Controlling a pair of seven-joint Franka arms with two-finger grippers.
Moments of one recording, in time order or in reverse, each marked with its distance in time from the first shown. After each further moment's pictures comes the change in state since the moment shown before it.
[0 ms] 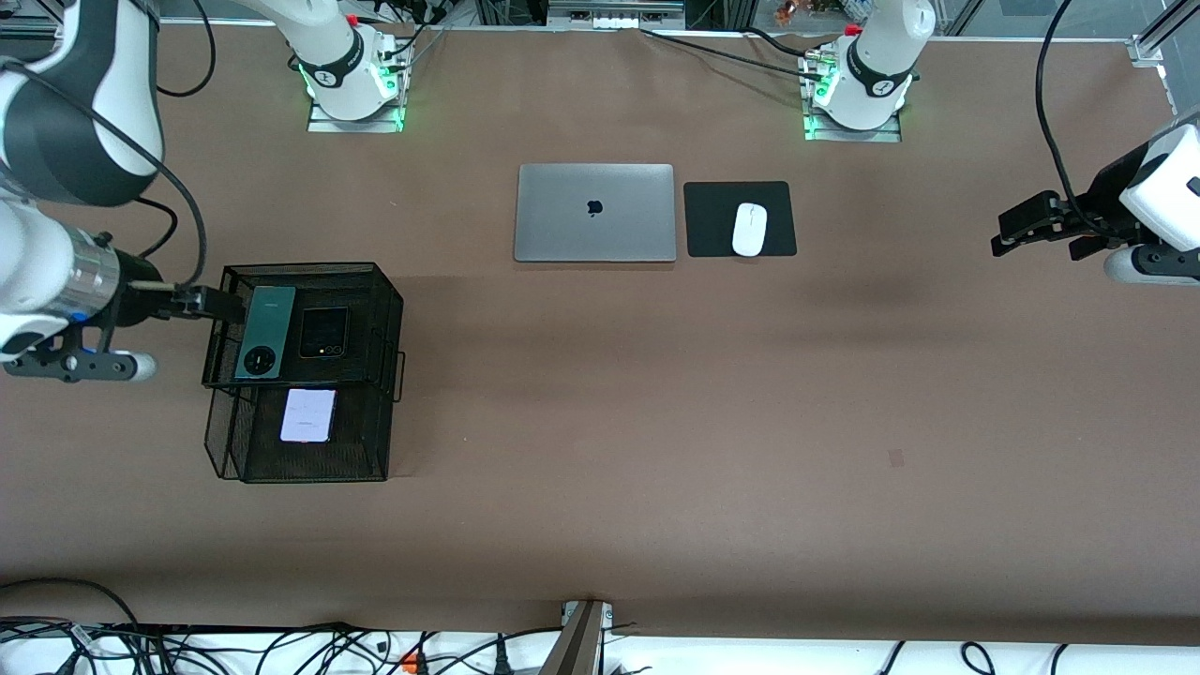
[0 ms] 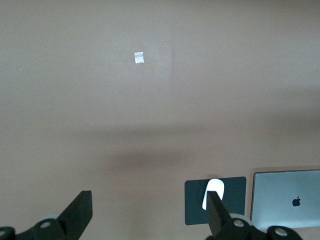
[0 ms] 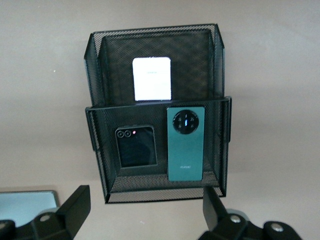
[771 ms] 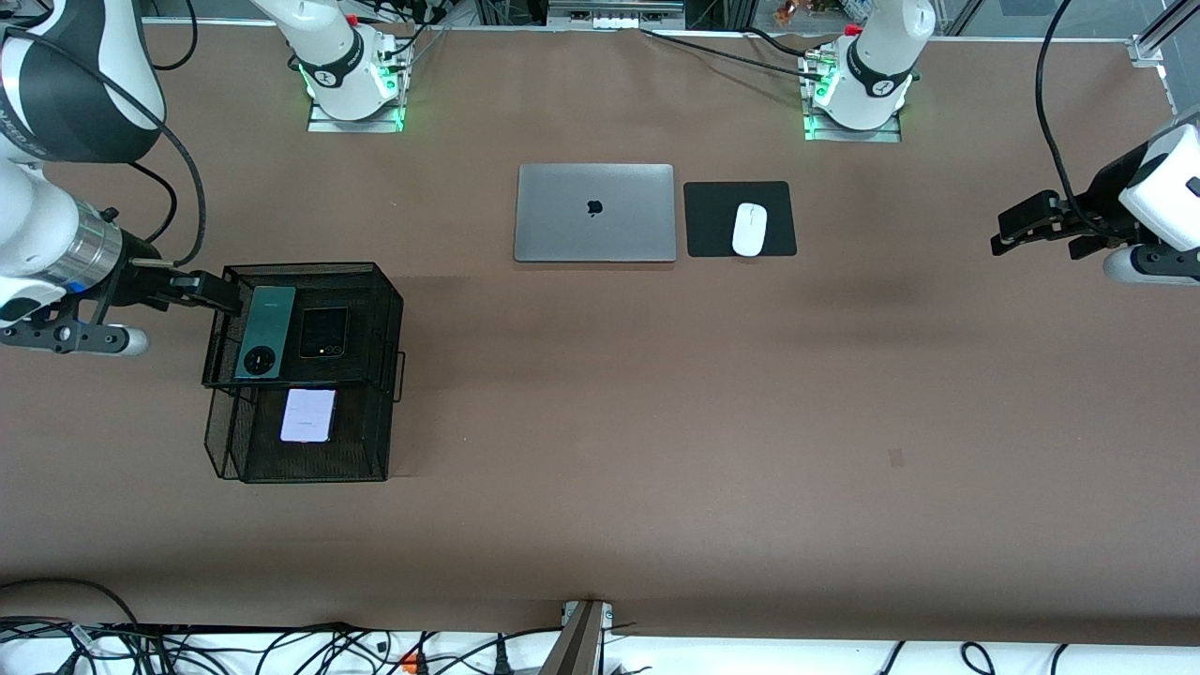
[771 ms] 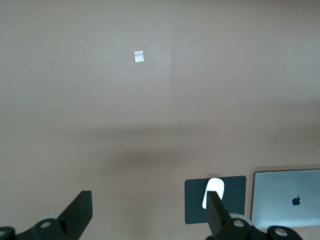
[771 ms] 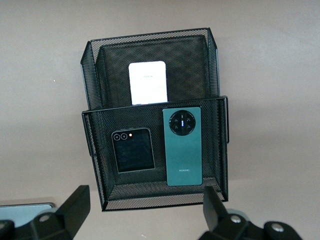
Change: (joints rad) left arm 0.000 0.000 0.000 0.000 0.000 -0.004 0.000; right arm -0.330 -0.179 0.395 -0.262 -0.110 0.177 0.090
